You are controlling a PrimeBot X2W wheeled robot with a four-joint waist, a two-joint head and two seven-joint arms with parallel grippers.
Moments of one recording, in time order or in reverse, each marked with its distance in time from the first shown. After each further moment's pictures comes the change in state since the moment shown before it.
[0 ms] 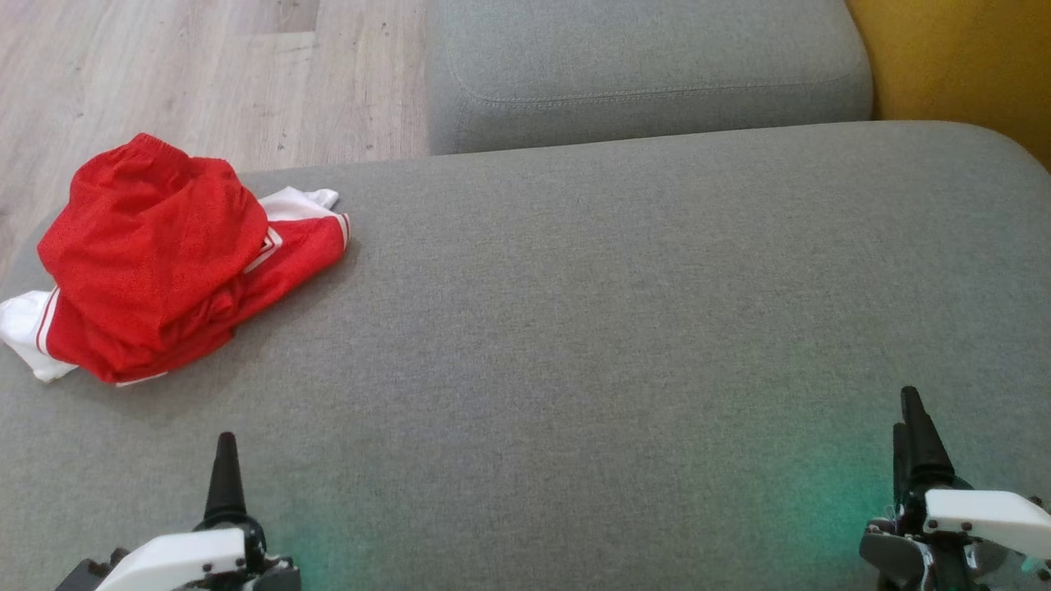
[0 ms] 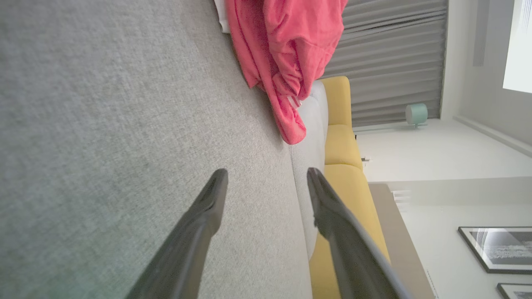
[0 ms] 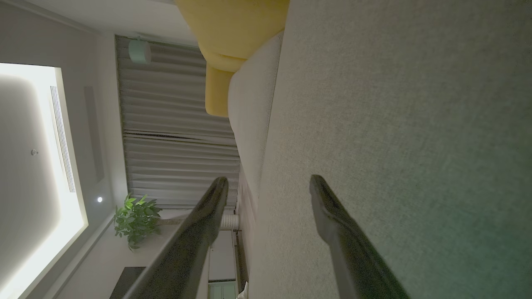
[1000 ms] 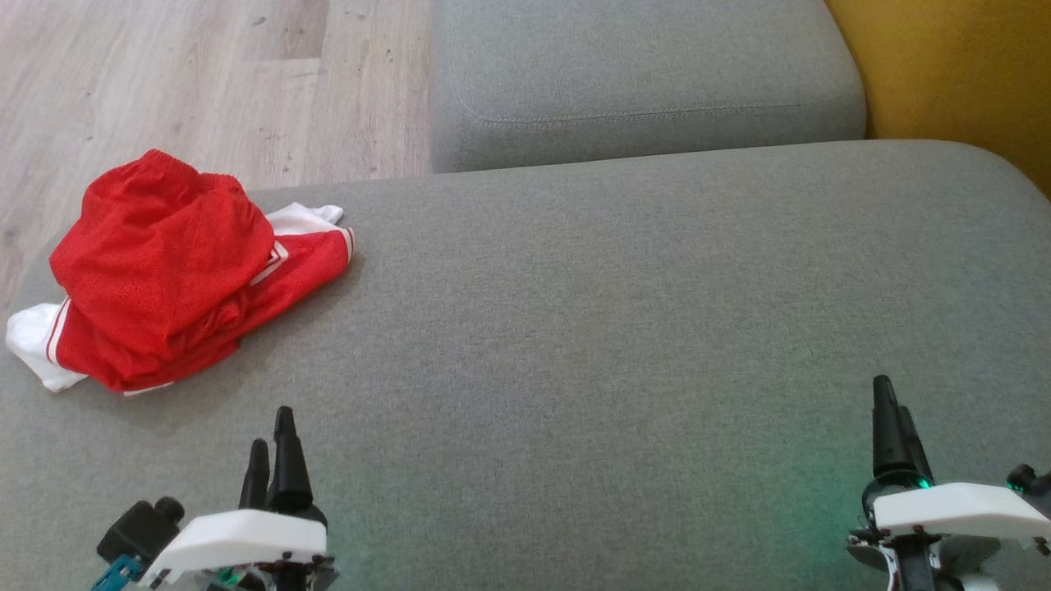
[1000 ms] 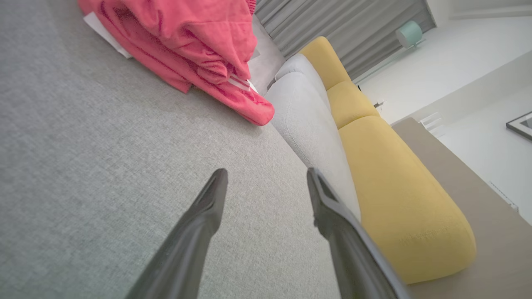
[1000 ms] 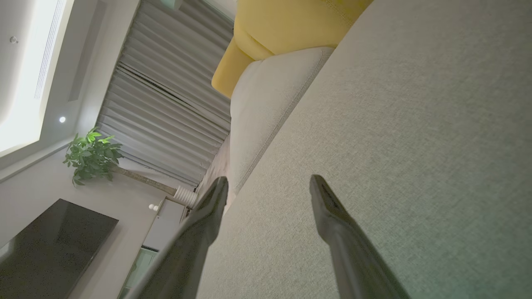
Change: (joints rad) left arm 0.003 0.001 -0.121 -0.067 0.456 0.078 -0.084; right arm 0.026 0.000 0.047 -0.062 -0.442 0.000 -0.085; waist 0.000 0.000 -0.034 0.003
